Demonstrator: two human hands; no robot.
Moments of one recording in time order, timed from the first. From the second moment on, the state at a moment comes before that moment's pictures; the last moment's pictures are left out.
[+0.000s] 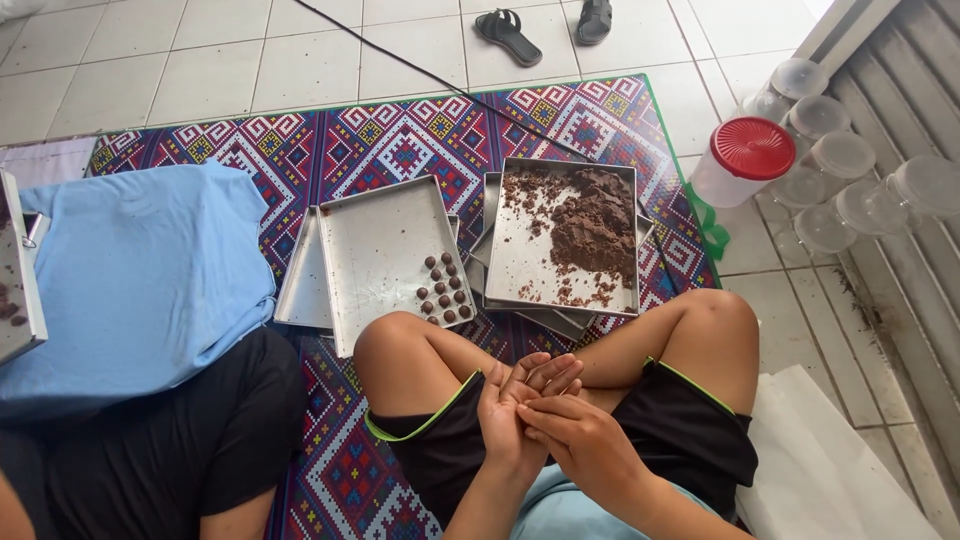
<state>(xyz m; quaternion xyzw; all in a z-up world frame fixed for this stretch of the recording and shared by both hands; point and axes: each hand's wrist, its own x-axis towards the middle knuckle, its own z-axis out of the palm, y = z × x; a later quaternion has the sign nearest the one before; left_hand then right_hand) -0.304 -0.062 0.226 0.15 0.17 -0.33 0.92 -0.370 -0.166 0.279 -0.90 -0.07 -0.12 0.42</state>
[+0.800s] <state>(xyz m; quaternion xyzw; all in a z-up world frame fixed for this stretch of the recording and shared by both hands) -0.315 -0.054 0.253 0.16 0.12 -0.33 0.92 -0.379 -0.156 0.294 -0.88 -0.06 -0.16 0.44</state>
